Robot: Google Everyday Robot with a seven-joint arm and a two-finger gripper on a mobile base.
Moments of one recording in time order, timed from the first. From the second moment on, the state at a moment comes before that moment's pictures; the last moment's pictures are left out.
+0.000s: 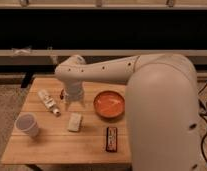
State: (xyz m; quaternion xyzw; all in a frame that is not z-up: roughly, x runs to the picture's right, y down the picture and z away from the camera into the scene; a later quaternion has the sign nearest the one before) arm -0.160 0.091 0.762 -0.31 0.17 0.58 0.73
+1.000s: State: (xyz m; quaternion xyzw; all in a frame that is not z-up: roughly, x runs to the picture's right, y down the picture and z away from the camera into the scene) arm -0.265 0.130 0.819 -0.37 0.09 0.50 0.78
